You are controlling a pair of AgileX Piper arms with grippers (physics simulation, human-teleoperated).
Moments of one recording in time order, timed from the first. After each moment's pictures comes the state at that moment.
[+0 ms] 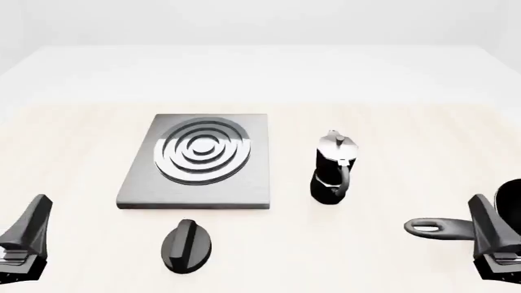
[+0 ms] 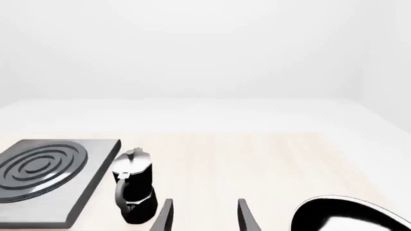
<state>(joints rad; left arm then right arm) 0.00 0.00 0.00 0.00 0.00 0.00 0.01 0.00 0.00 0.00</state>
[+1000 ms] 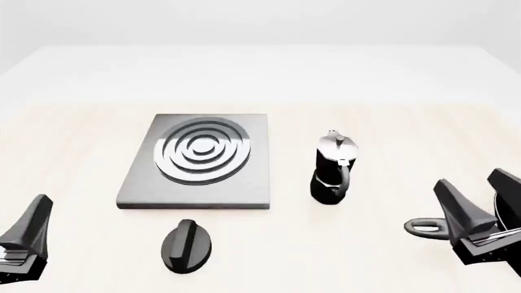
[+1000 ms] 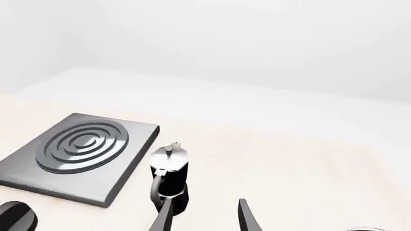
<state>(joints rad) 0.00 0.00 0.00 0.00 0.00 0.20 0.27 -0.11 -0.08 -0.04</state>
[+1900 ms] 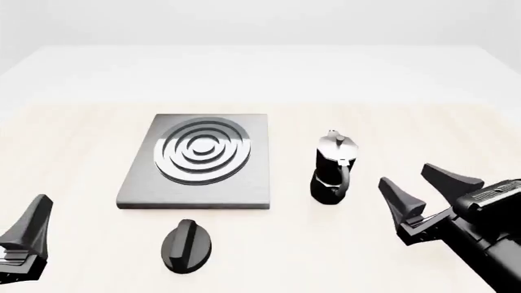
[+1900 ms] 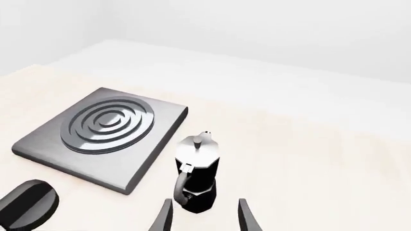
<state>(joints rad) 0.00 0.00 0.00 0.00 0.00 0.34 0.81 -0.08 -0.53 -0.02</state>
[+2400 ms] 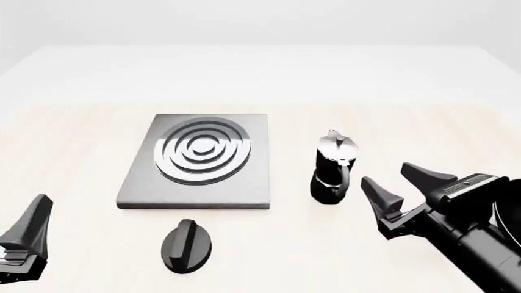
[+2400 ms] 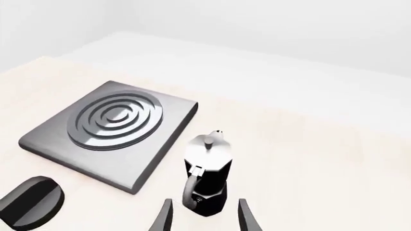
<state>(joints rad) 0.00 0.00 0.00 0.00 0.00 0.38 1.02 -0.09 -0.69 -0.02</state>
